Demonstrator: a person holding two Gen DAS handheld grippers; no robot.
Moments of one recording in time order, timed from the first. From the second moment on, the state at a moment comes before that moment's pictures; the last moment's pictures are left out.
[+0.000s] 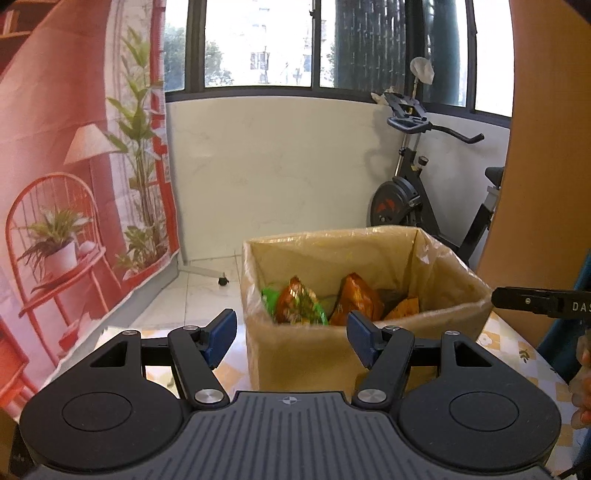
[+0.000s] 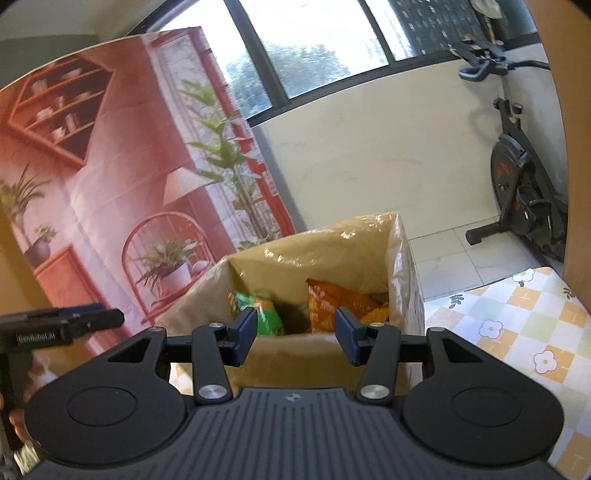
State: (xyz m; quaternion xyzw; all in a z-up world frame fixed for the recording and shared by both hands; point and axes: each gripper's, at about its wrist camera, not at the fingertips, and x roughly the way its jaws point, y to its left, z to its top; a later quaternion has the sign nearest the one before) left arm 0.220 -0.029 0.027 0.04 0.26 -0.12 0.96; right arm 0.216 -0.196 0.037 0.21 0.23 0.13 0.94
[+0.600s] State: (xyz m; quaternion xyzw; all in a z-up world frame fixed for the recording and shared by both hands) left arm 0.171 -0.020 -0.065 -0.05 0.35 -0.17 0.92; right arm 0.143 -0.161 -0.014 0.05 0.28 0.19 0.94
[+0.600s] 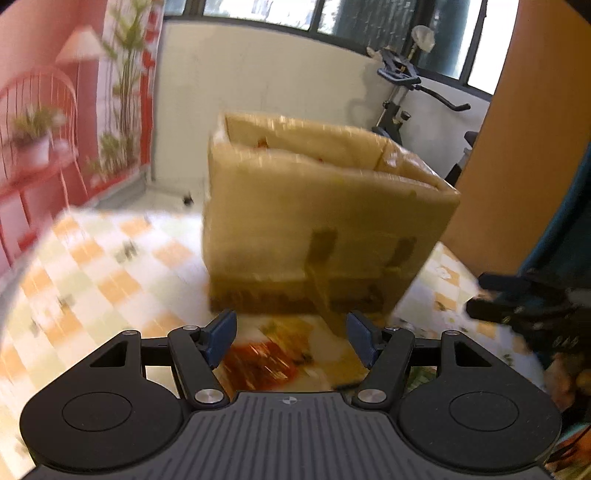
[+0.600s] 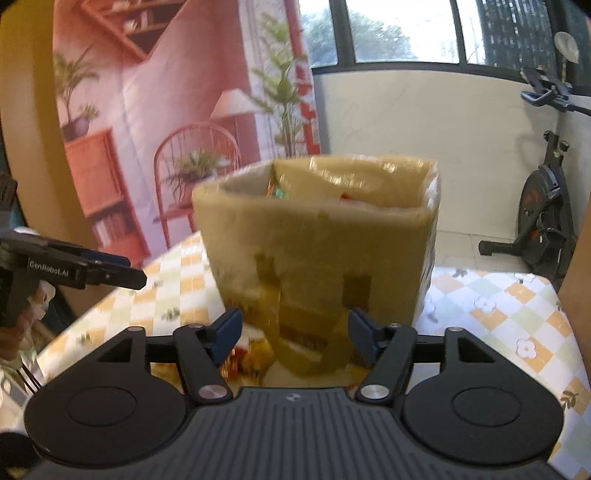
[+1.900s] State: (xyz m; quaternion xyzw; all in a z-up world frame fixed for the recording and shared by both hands) left arm 0.163 -0.083 -0.146 -0.06 0.46 -0.23 0.86; right arm 0.122 -0.166 -0.115 0.05 0.41 0.20 0.89
